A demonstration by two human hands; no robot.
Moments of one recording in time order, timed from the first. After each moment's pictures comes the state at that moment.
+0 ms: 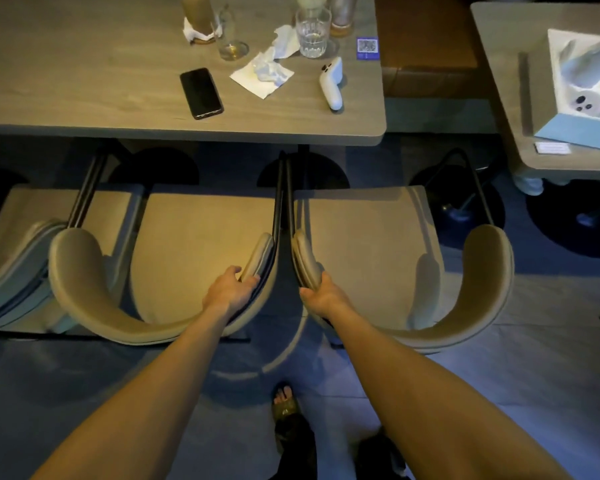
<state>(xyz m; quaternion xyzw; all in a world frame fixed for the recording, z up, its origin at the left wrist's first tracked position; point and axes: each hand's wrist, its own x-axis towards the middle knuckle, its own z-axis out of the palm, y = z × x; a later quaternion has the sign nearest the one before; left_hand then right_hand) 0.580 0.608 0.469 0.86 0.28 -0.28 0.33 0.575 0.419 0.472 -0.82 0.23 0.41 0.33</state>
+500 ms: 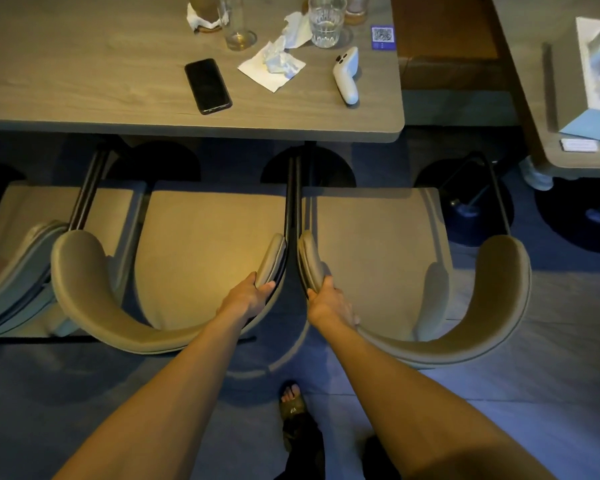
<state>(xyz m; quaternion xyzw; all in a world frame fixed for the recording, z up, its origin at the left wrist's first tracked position) 0.594 0.612 0.444 0.83 0.27 -0.38 0.32 0.572 0.453 0.475 -0.86 0.28 0.35 0.25</state>
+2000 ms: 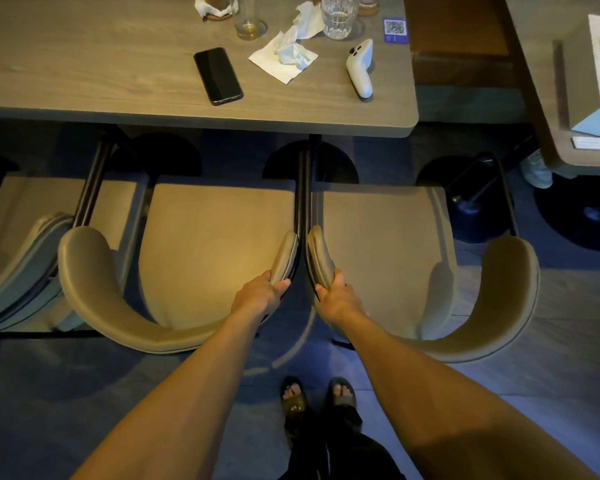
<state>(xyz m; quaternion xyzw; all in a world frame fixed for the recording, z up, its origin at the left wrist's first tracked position) 0.594 0.611 0.457 0.85 0.22 -0.41 0.25 0.575 0.459 0.448 -0.84 0.25 0.37 0.29</state>
